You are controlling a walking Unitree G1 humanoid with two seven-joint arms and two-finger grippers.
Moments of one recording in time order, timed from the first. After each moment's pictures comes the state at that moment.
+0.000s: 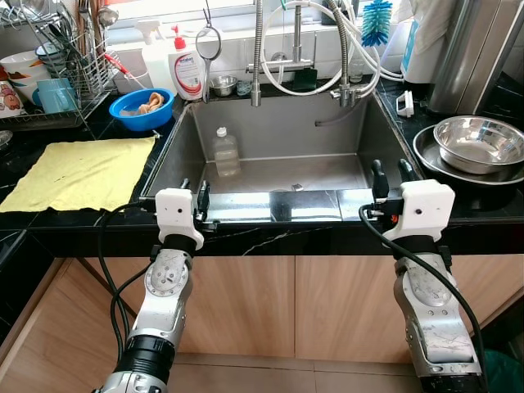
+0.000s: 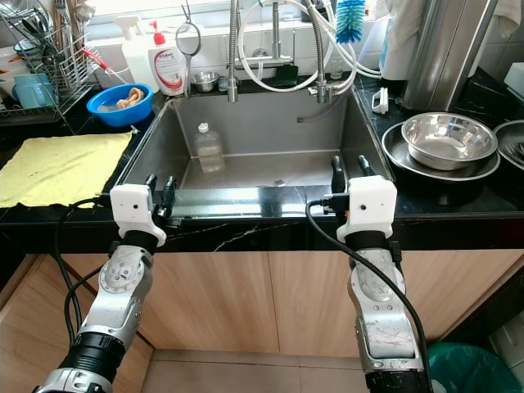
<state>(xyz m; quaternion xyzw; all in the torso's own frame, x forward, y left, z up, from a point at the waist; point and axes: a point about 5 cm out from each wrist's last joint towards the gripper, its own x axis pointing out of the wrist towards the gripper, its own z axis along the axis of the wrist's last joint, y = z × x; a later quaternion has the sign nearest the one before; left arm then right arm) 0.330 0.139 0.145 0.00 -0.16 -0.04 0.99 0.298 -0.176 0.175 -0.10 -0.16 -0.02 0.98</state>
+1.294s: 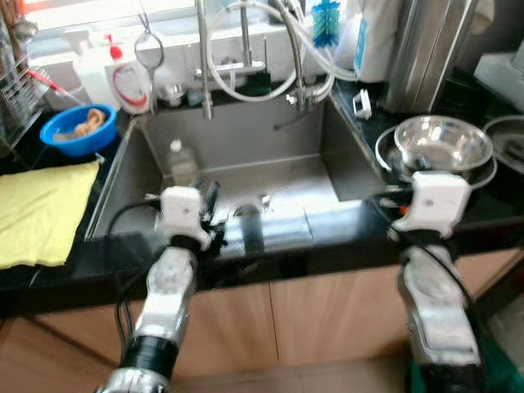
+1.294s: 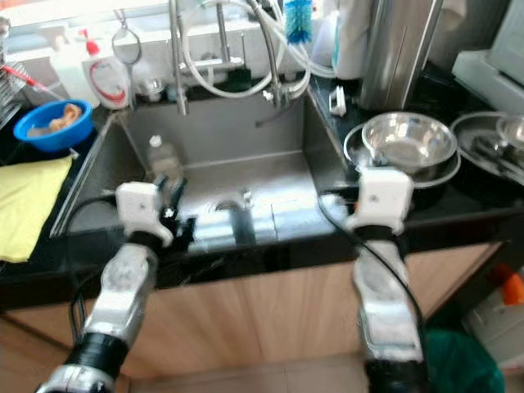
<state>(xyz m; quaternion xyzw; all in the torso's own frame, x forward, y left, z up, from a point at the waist) 0.331 0.137 0.148 0.00 -0.17 -0.05 0.98 0.306 -0.179 0.186 -0.09 -0.17 -0.05 0.98</state>
